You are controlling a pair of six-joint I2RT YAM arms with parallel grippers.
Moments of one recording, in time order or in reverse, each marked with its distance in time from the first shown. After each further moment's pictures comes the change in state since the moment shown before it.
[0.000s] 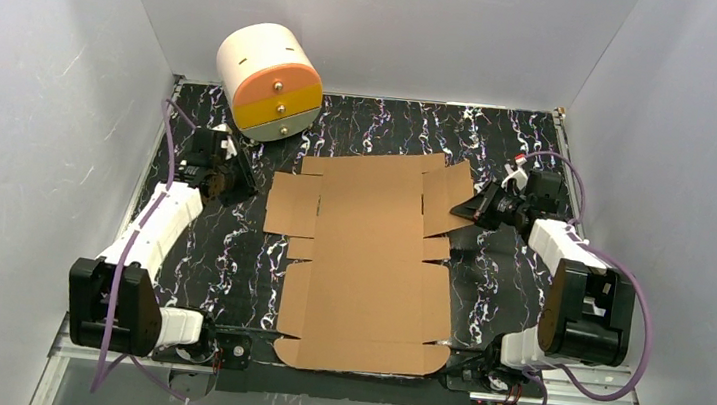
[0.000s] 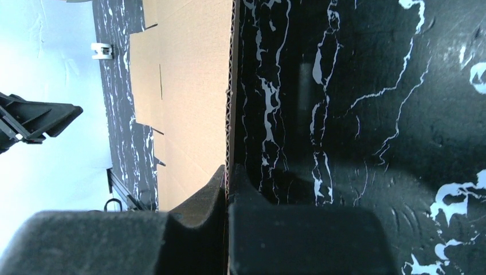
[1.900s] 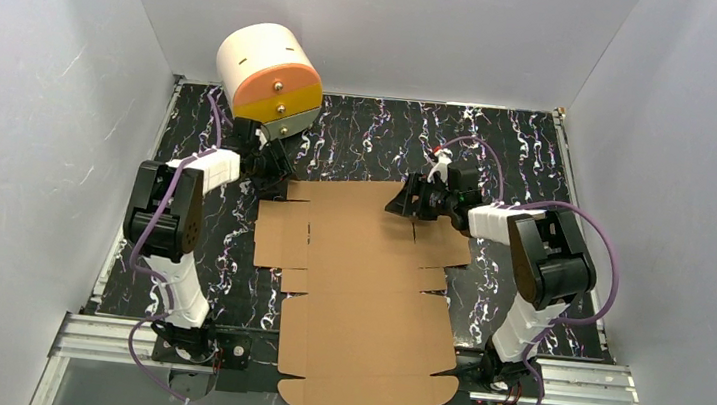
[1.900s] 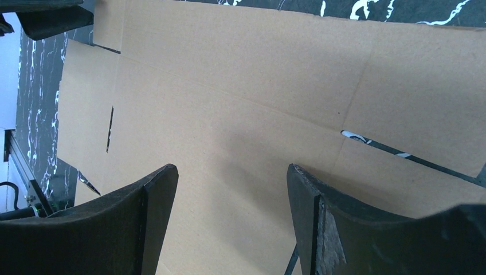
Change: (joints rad) left arm -0.018 0.568 0.171 0.323 0.159 -0.133; right arm 0.415 0.325 0.074 0.374 0.224 -0.063
